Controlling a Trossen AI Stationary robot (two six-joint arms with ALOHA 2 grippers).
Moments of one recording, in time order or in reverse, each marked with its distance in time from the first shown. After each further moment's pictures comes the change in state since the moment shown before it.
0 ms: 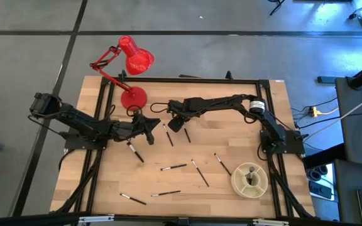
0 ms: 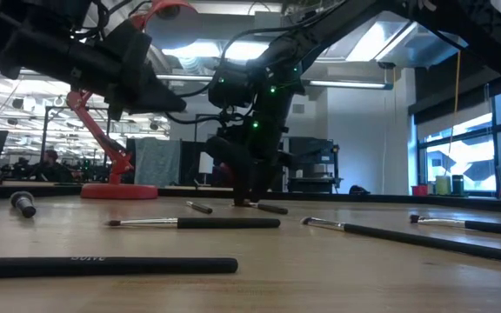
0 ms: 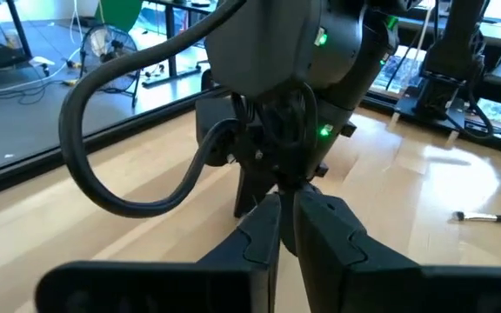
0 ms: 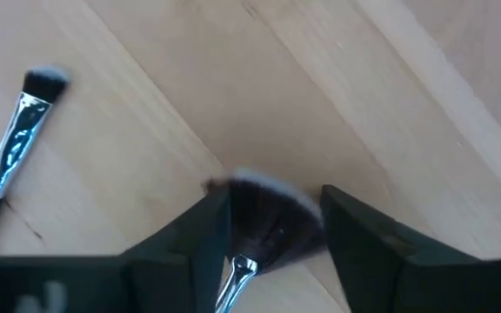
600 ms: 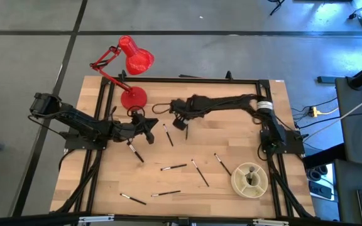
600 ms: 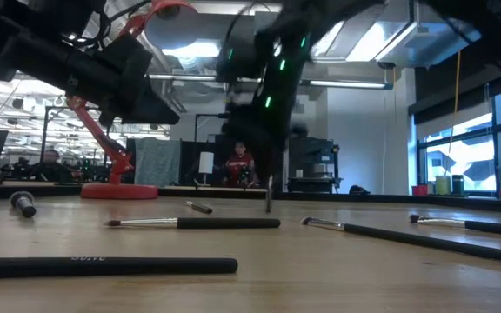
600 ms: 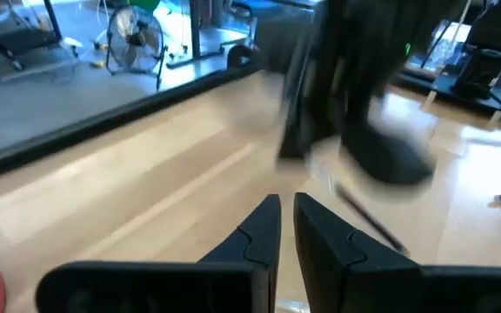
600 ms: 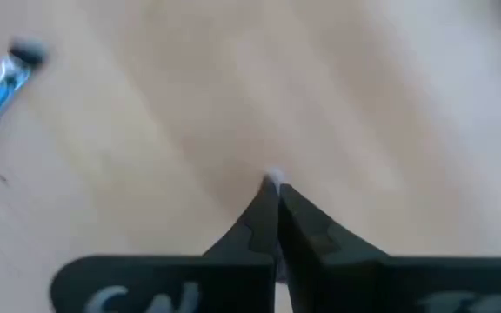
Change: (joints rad) left arm -0.005 0.000 0.000 -0.114 -0.052 -0.080; right arm 0.034 -0.123 -0.002 -0.140 0.201 -0.111
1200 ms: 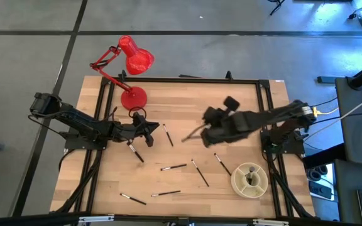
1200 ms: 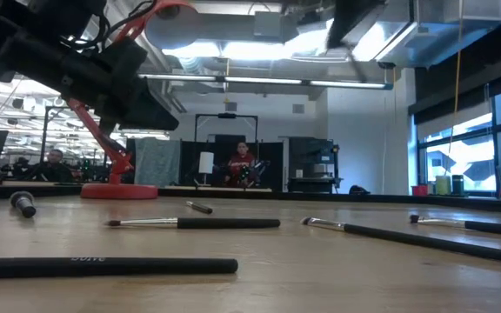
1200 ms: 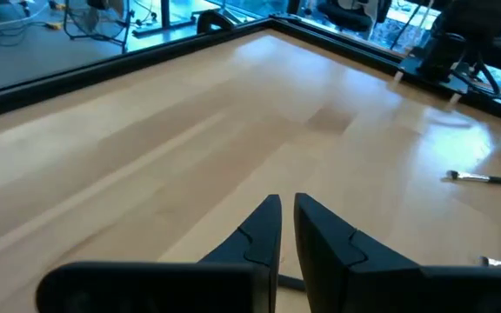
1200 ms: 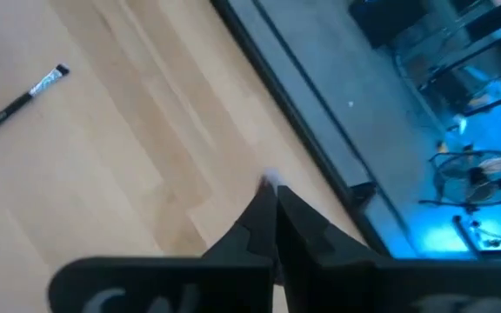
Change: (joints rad) left arm -0.005 0.000 0.000 -0.033 0.096 -0.078; right arm 0.424 -0.449 0.002 -0.594 0.520 0.320
